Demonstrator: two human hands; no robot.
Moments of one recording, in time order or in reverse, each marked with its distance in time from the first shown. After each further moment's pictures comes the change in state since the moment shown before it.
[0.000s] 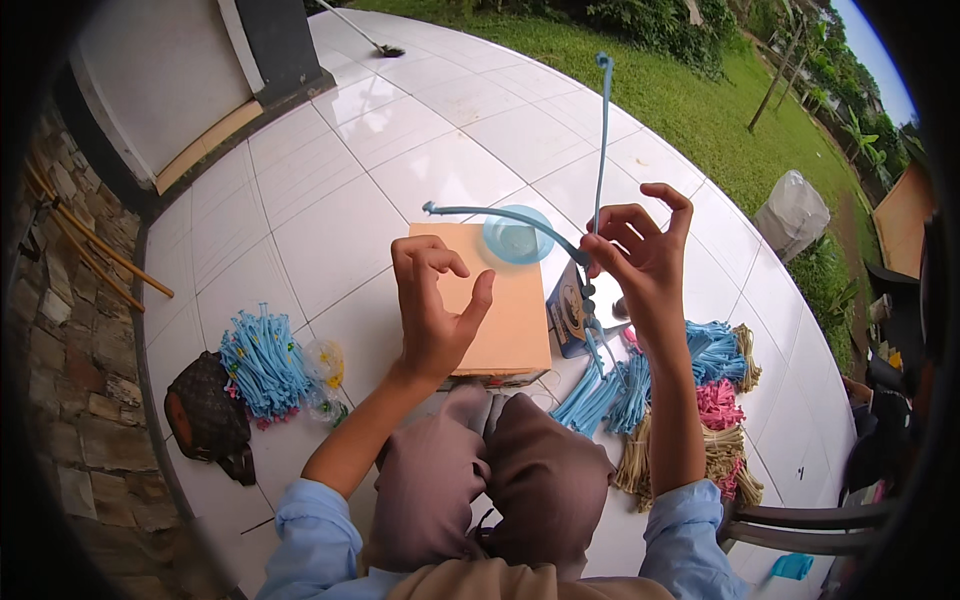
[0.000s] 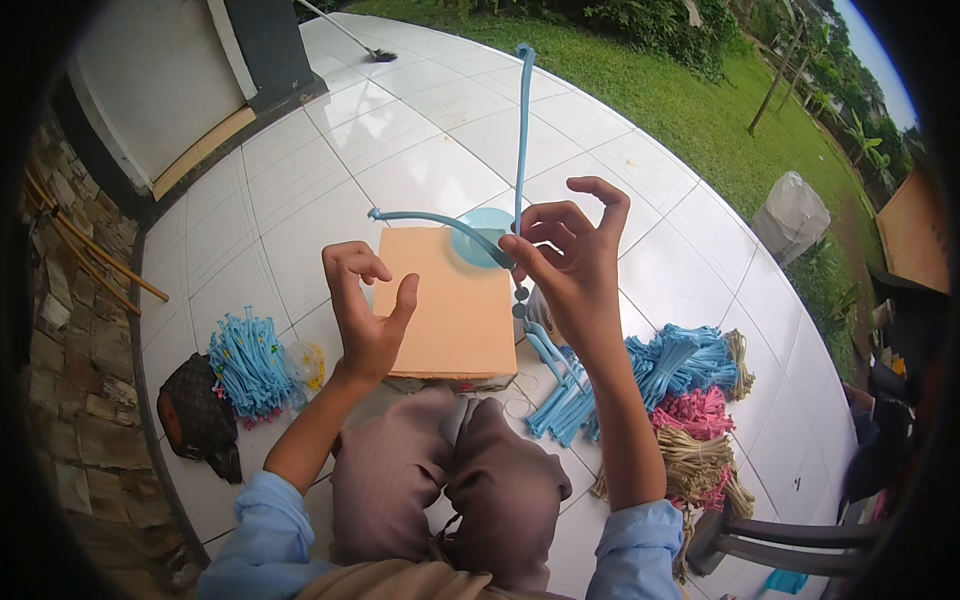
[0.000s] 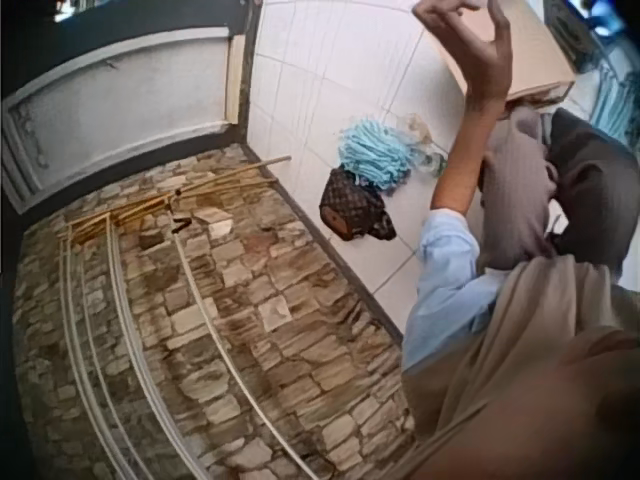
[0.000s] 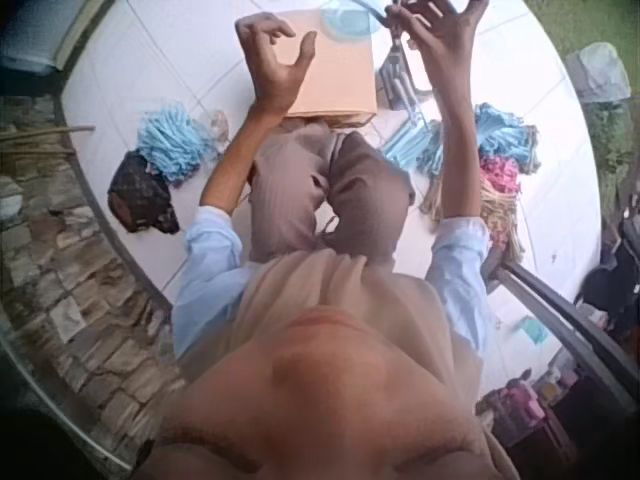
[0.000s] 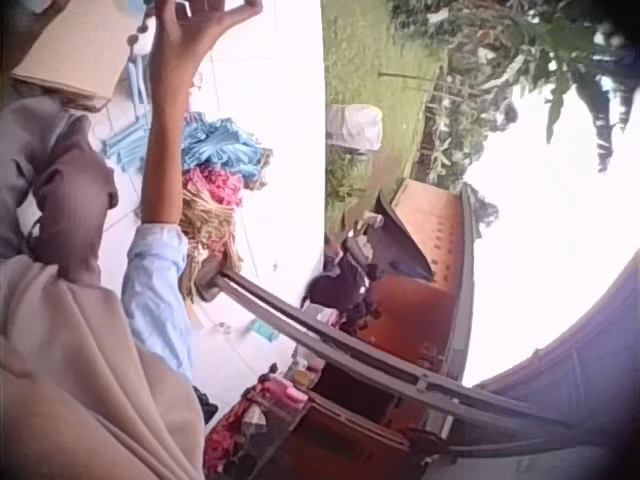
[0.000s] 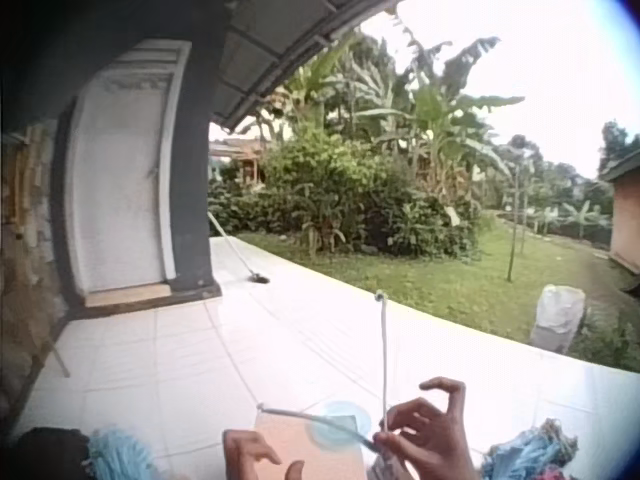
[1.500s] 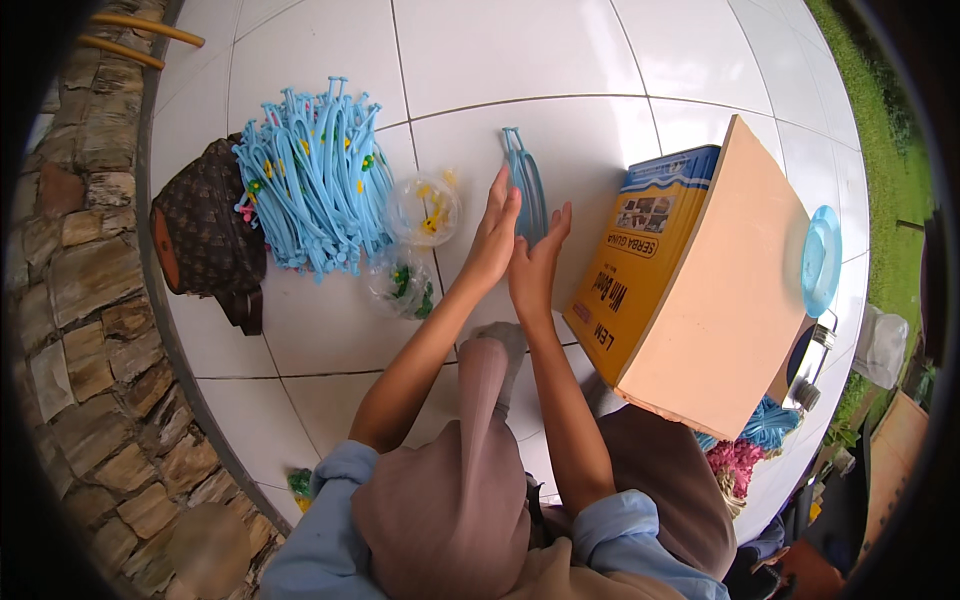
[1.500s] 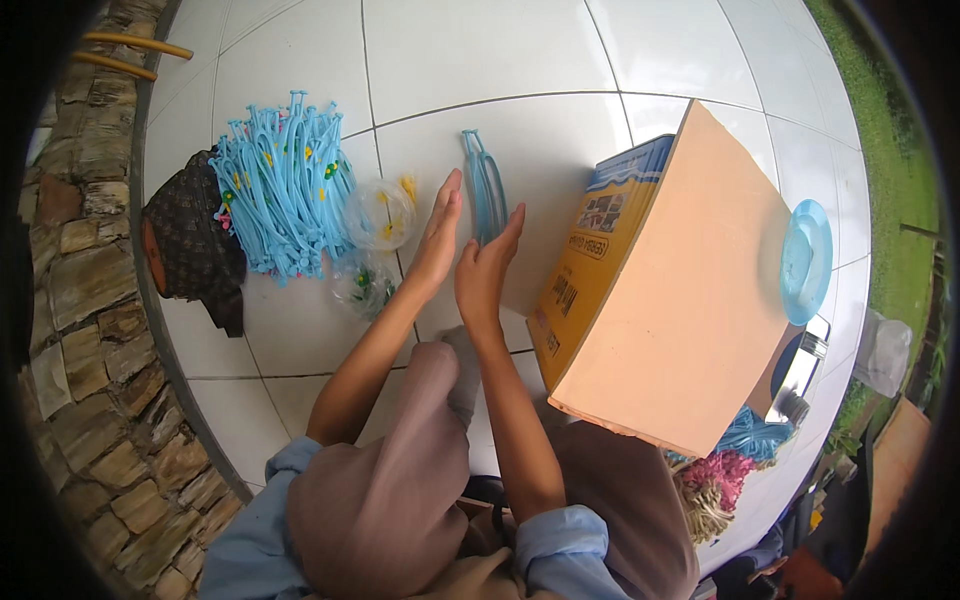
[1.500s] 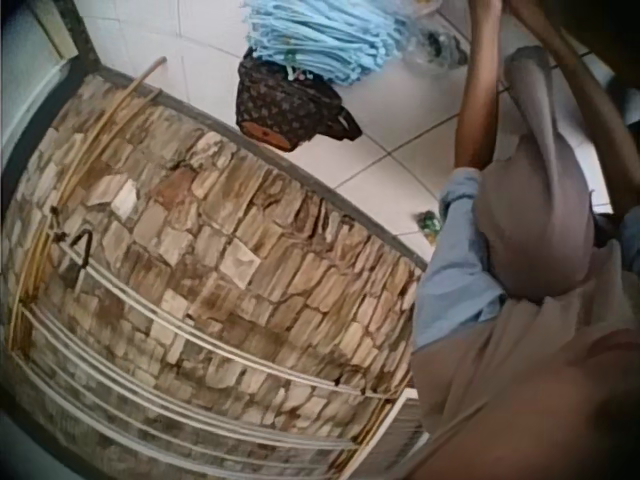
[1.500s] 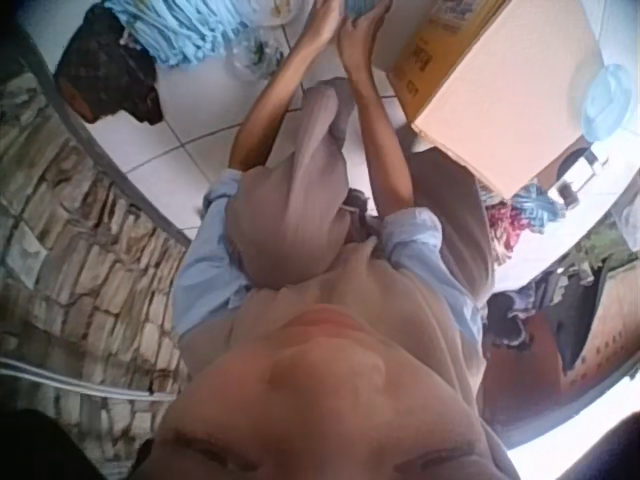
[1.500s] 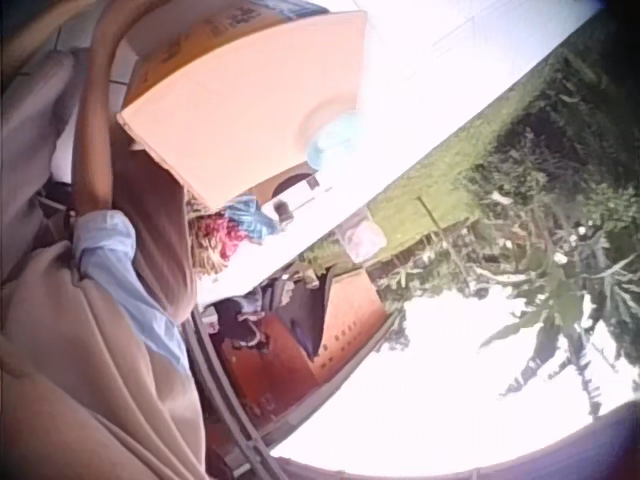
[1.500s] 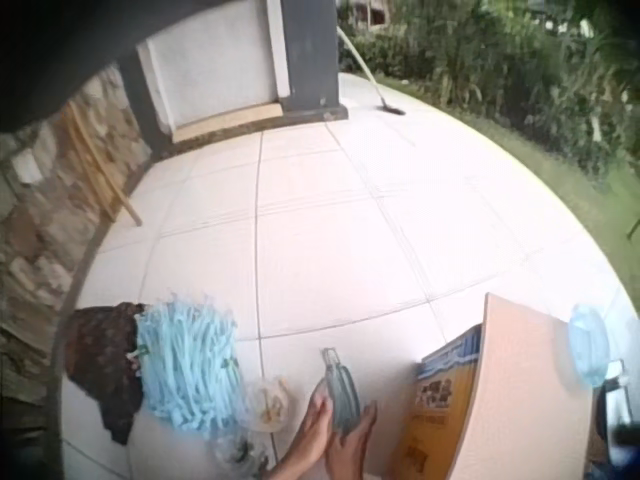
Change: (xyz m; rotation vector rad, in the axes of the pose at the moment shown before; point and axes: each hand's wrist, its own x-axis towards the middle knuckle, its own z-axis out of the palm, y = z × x) left_hand -0.233 -0.267 -0.060 -0.417 -0.014 -1.380; right_hand -0.152 0.380 0.274 -0.450 -0.162 0.612
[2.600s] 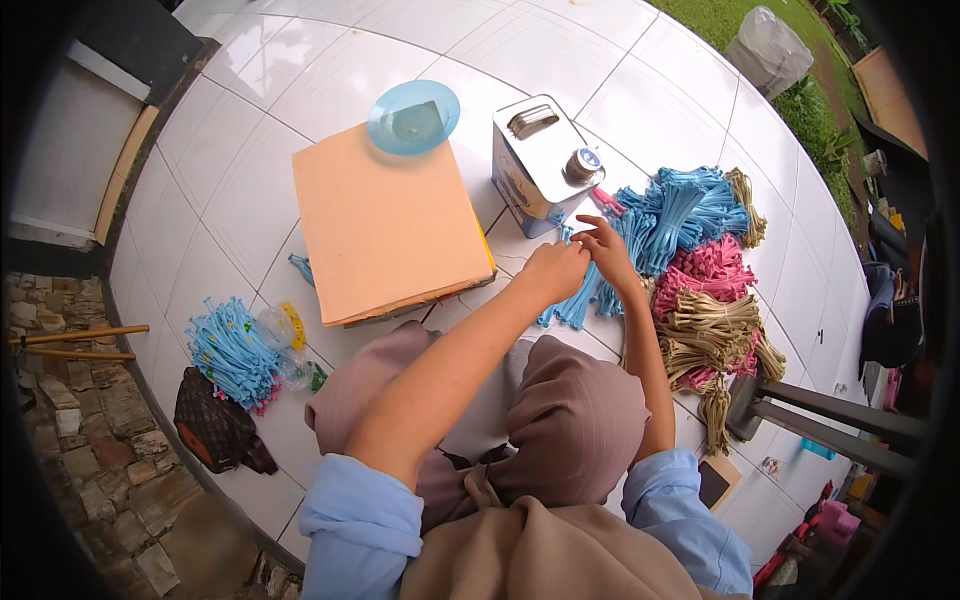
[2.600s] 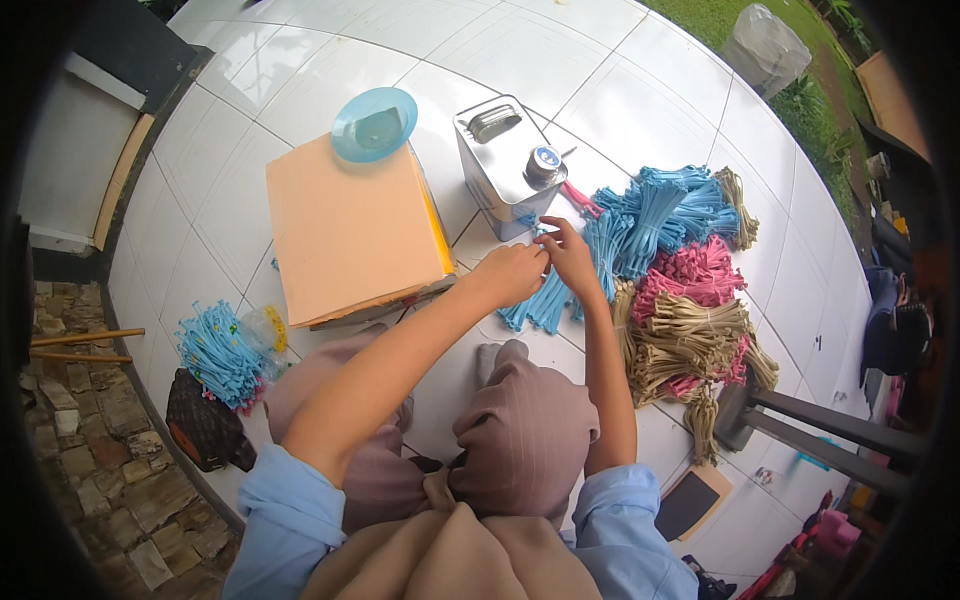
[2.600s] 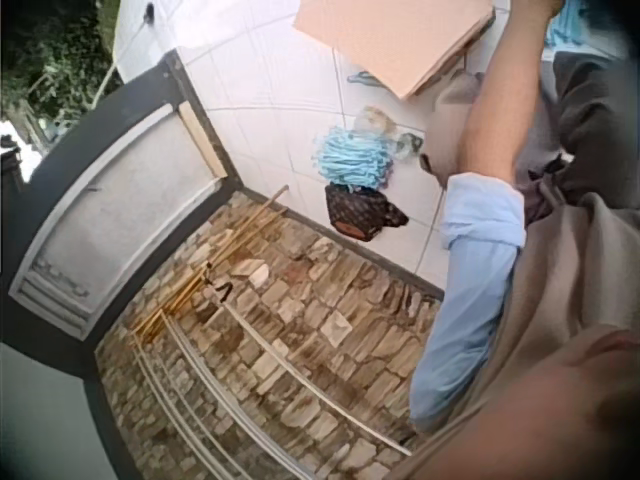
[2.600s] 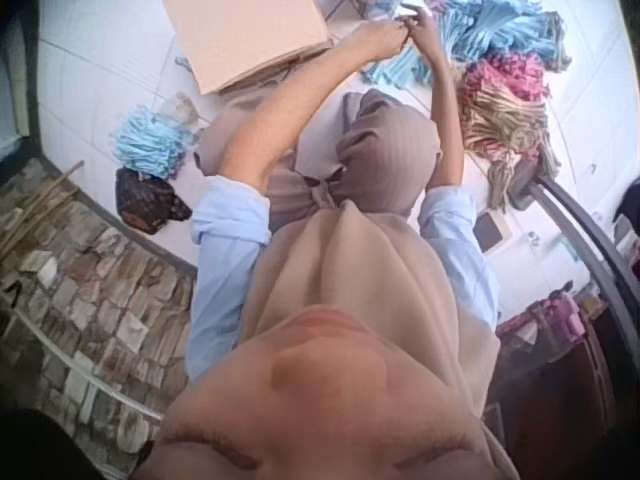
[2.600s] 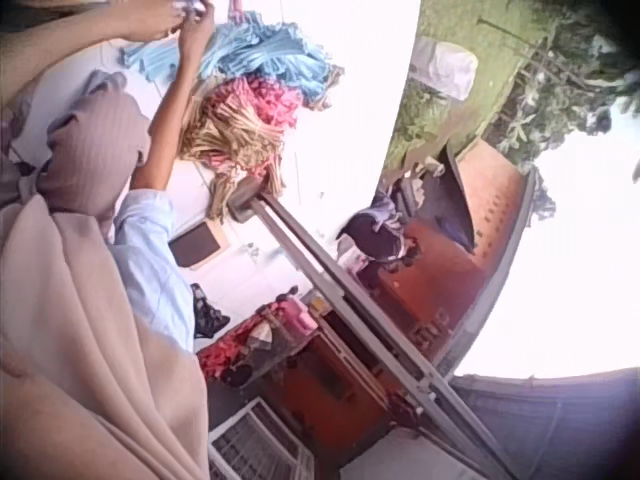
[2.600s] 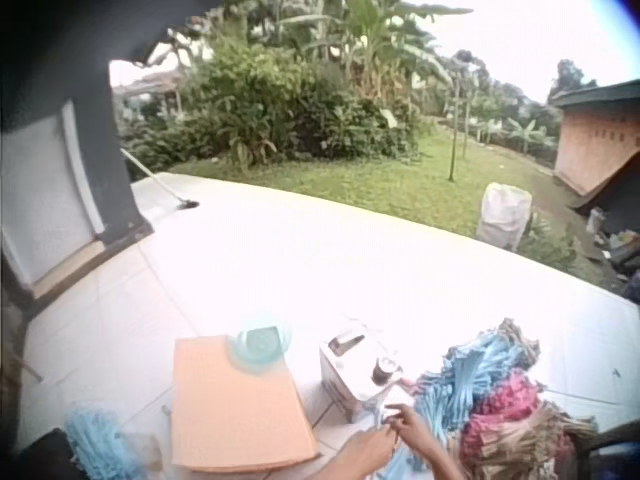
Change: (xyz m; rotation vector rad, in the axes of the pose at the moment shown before) left_hand -0.185 -0.008 0.342 1.372 -1.182 0.866; right_hand -0.096 0.114 -0.432 0.202 0.221 0.135
